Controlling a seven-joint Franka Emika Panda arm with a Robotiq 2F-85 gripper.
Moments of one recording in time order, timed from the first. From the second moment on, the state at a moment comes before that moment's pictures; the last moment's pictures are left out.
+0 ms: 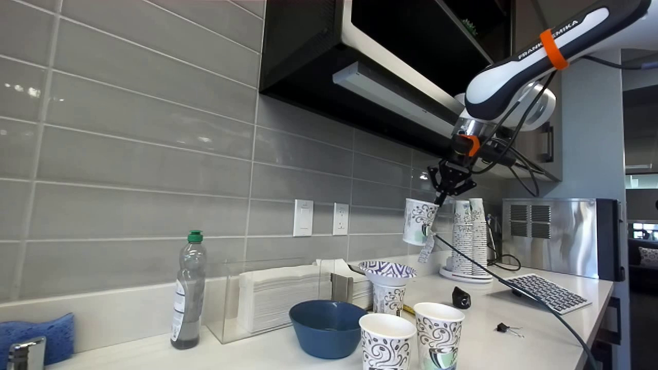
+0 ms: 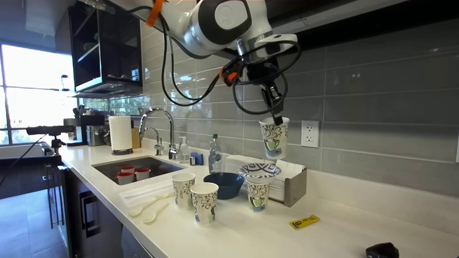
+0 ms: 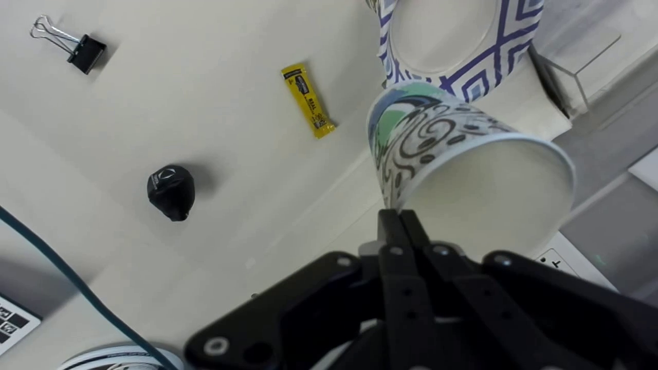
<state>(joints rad) -0.17 -0.20 -0.14 -2.07 0.04 2.36 0.49</state>
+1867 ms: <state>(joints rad) -0.19 -0.23 -0.22 -2.53 0.06 2.57 -0.10</state>
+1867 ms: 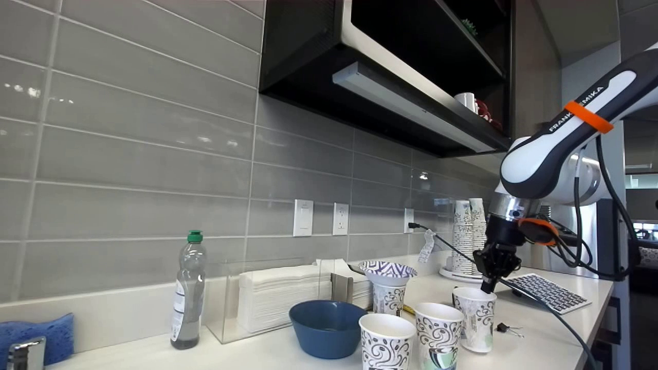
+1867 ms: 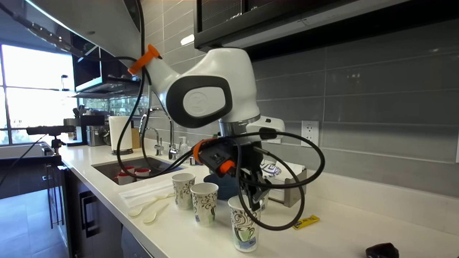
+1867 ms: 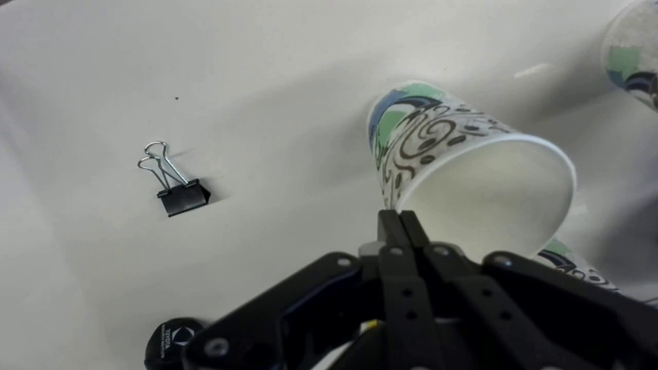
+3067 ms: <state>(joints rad) -0.15 -0.47 -0.31 -2.51 0.12 2.34 -0.36</state>
